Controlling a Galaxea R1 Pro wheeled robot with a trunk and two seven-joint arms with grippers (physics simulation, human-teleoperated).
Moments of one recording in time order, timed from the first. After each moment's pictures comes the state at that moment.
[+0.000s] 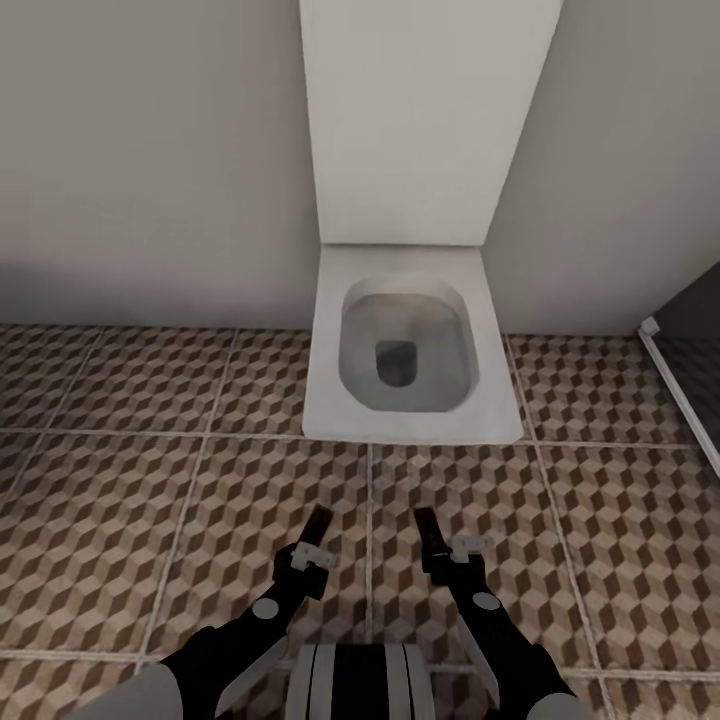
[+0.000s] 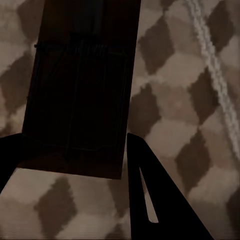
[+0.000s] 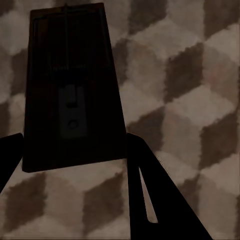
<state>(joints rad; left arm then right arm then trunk) -0.61 0.08 -1.01 -0.68 0.62 -0.04 0.30 -0.48 0.08 0.08 -0.66 0.01 0.02 -0.12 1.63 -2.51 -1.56</state>
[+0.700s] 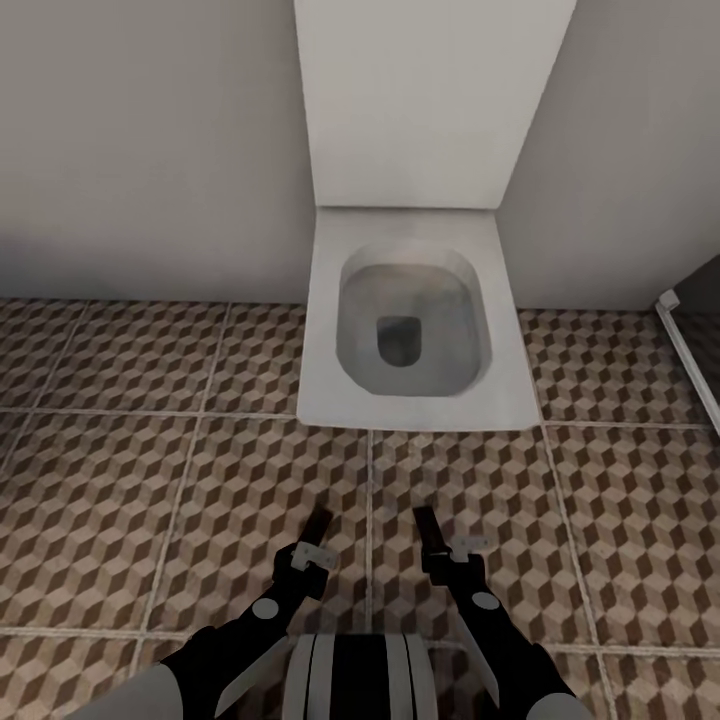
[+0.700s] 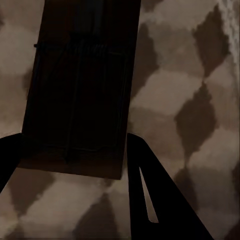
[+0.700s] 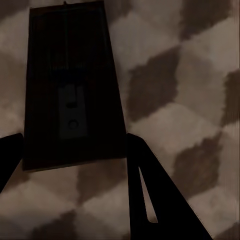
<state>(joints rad) -0.61 0.08 -1.01 -0.68 0.62 -0.04 0.30 -0.48 0.09 0.08 -0.66 0.01 0.02 -0.12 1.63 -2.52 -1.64</state>
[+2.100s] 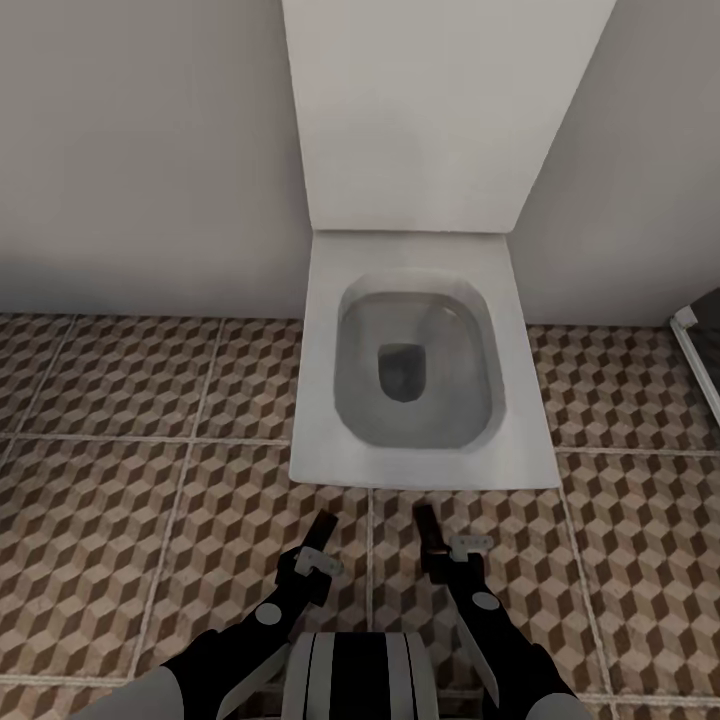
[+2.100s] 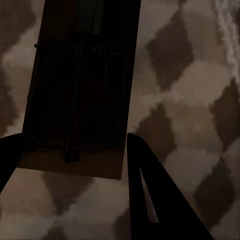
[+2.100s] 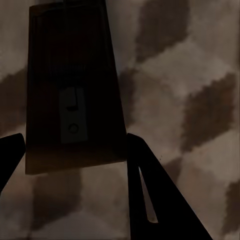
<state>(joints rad) -0.61 0.07 -1.05 -0.68 0.62 -0.03 0.30 -0.48 0.09 0.08 -0.66 0.01 0.01 -0.12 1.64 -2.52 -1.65</state>
